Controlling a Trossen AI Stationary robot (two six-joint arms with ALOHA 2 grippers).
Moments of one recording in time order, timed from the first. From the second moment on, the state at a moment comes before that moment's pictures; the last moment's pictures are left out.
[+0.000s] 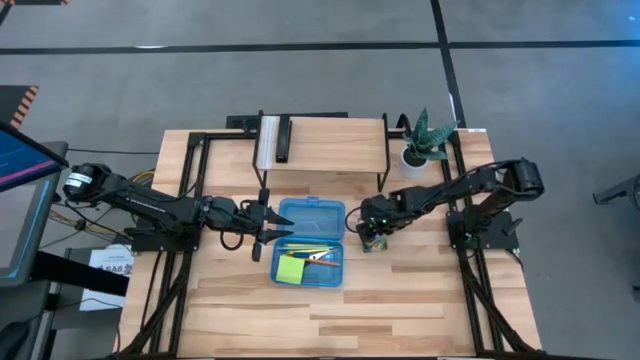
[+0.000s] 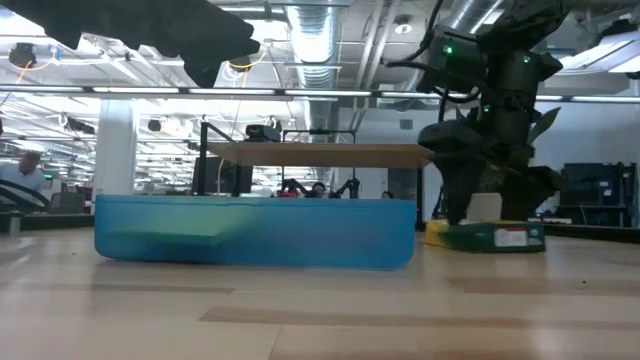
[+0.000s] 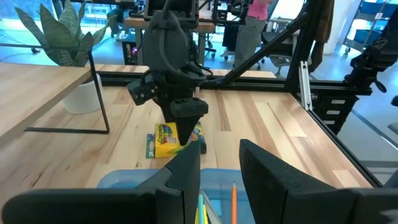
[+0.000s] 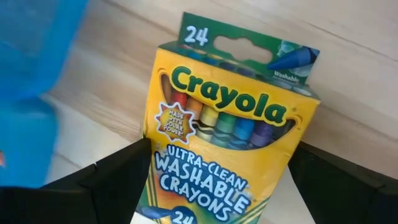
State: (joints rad) left arm -0.18 1.08 0.47 0.43 -0.12 -0.09; right arm -0.02 1.56 0.79 -0.54 -0.03 1.14
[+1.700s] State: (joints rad) left arm -0.18 1.08 0.47 0.40 -0.12 -0.13; right arm 0.05 1.66 0.91 -0.66 0.03 1.09
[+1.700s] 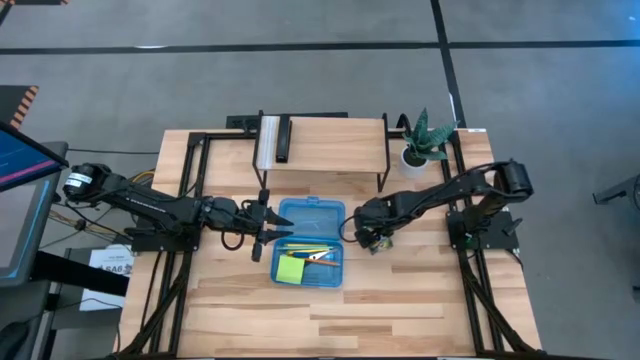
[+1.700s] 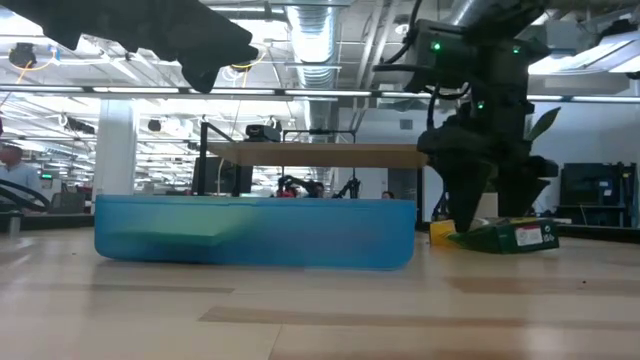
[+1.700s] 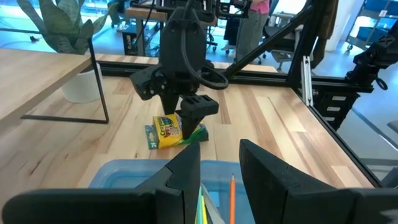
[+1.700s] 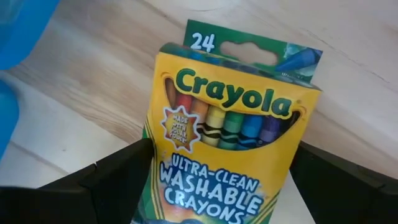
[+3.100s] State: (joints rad) left arm -0.18 1.08 0.47 0.40 -0.12 -0.13; right arm 0.18 1.62 1.00 -0.80 0.14 1.14
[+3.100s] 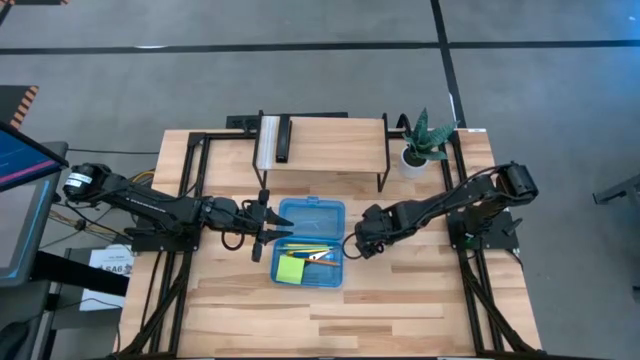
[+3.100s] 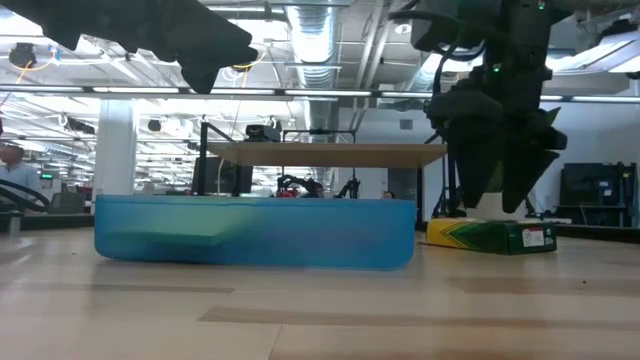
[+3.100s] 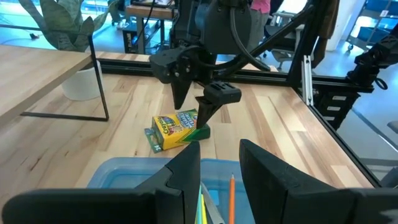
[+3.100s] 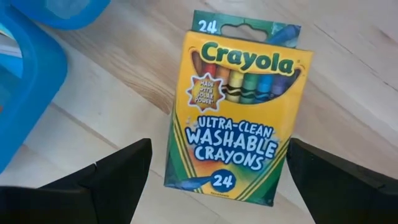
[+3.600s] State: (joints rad) left arm -0.18 1.08 0.47 0.38 -0.12 -0.15; right arm 0.21 1.74 1.00 -0.77 0.08 1.13
